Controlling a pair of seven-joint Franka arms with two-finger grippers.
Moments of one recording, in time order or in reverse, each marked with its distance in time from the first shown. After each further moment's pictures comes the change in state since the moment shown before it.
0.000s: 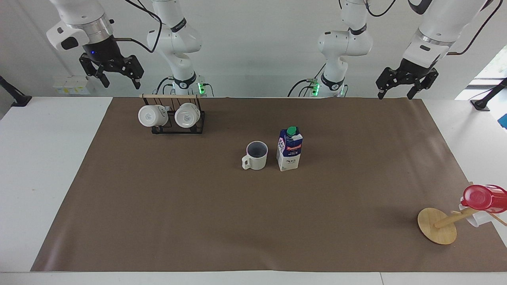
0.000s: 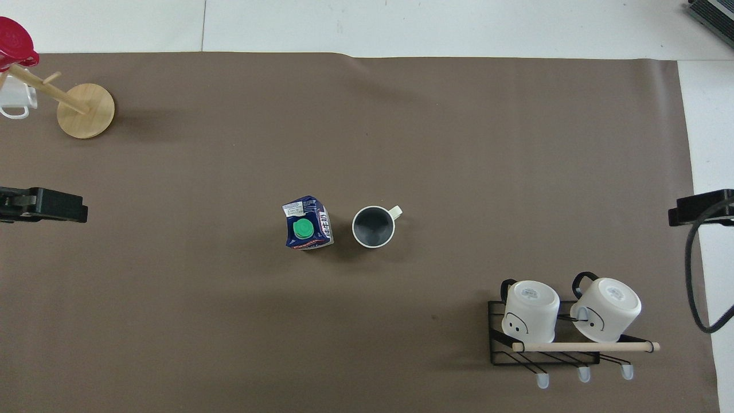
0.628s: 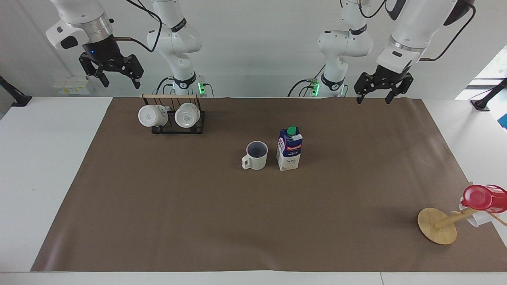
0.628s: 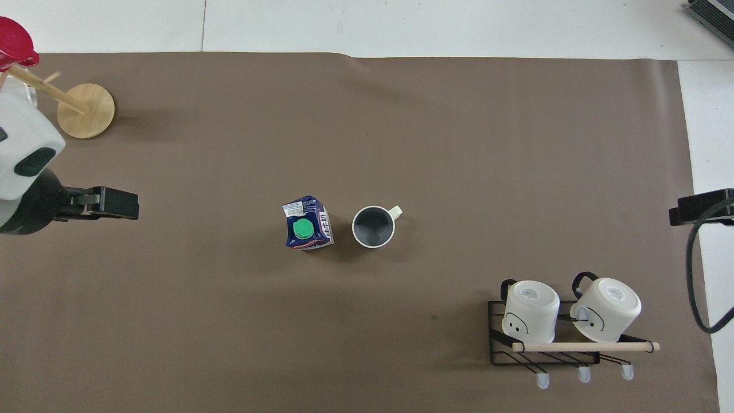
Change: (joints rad) left arm -0.071 -0.004 -0.020 -0.034 -0.008 0.058 -0.121; right arm 0.000 0.000 0.000 0.003 0.000 0.000 0.000
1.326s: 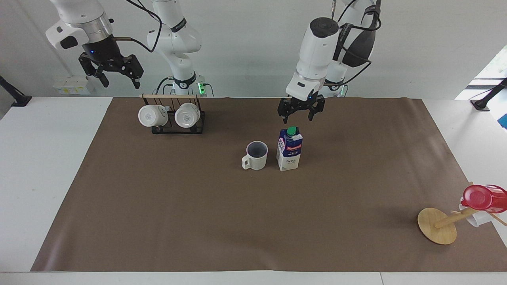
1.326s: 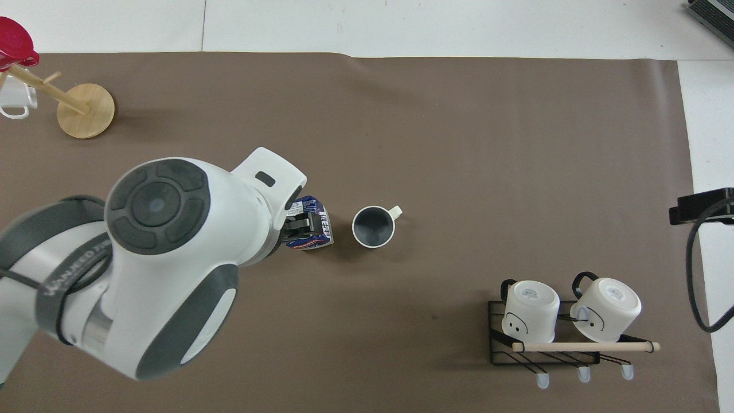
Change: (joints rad) left arm -0.355 0.089 -0.026 -0.124 -0.012 0.217 -0.510; right arm 0.000 0.002 0.000 0.003 0.000 0.000 0.000
